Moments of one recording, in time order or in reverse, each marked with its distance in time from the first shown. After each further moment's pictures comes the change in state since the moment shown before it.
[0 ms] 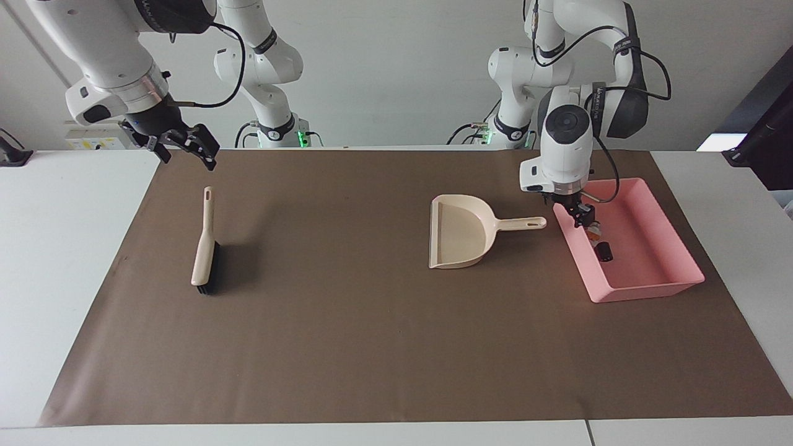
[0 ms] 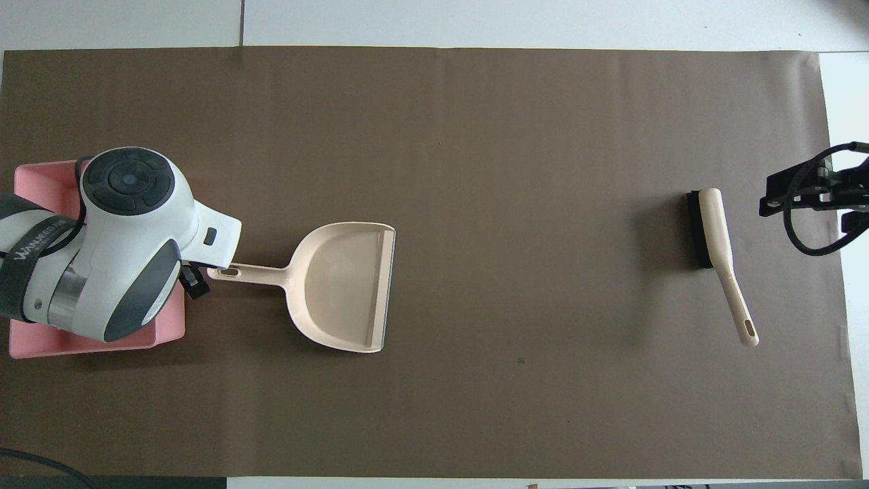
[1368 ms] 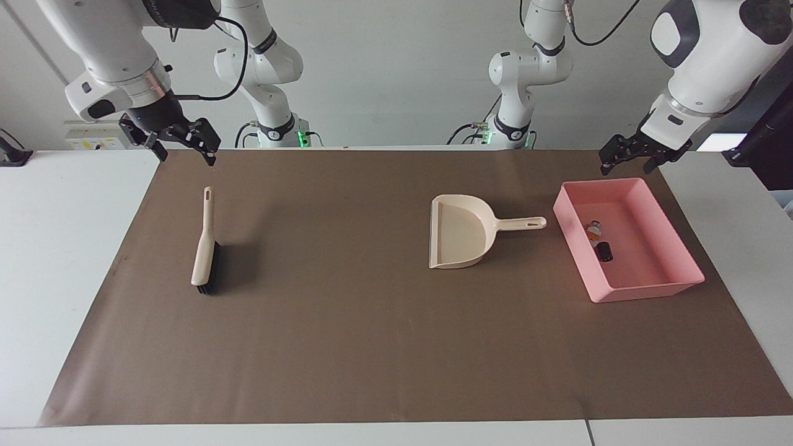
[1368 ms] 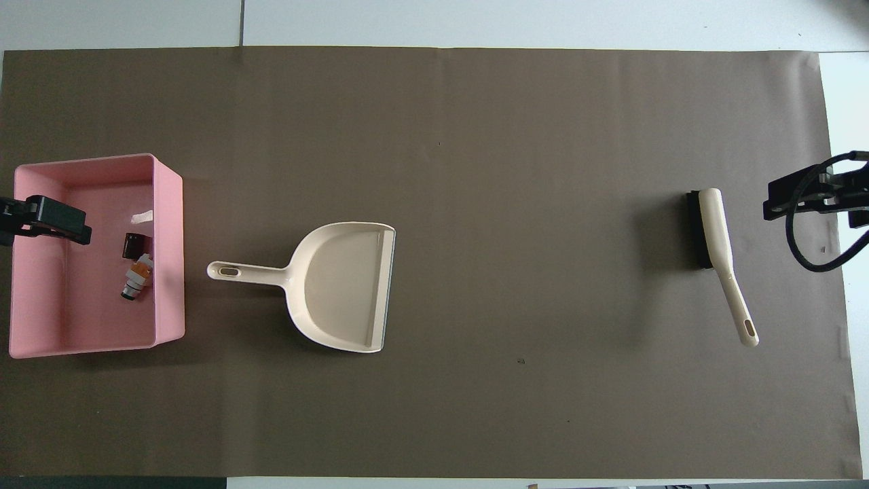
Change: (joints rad) left arm 0.235 -0.048 -0.006 0.373 -0.296 -0.353 -0.564; right arm -0.021 -0.001 0.037 0.018 -0.026 -0.013 -0.088
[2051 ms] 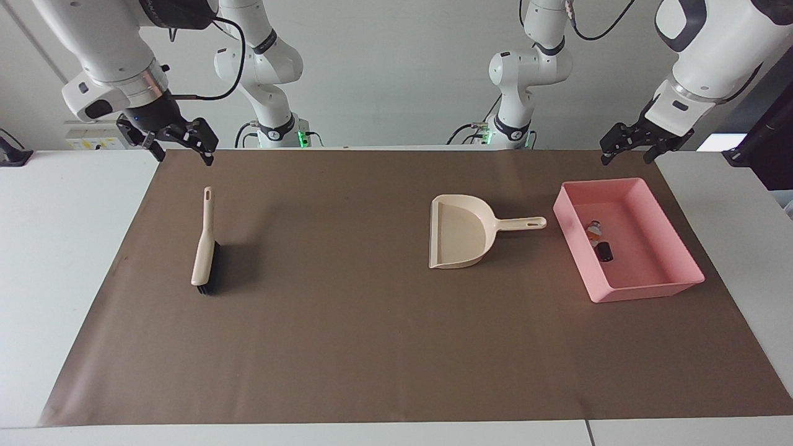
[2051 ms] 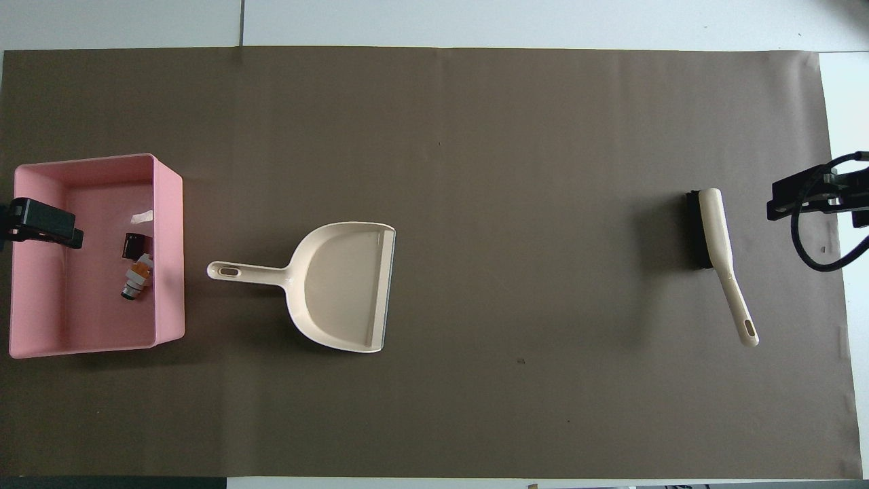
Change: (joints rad) left arm 0.002 -0.002 0.002 0.034 -0.019 -0.038 -0.007; right arm -0.007 0.000 0.000 0.000 0.000 0.000 -0.003
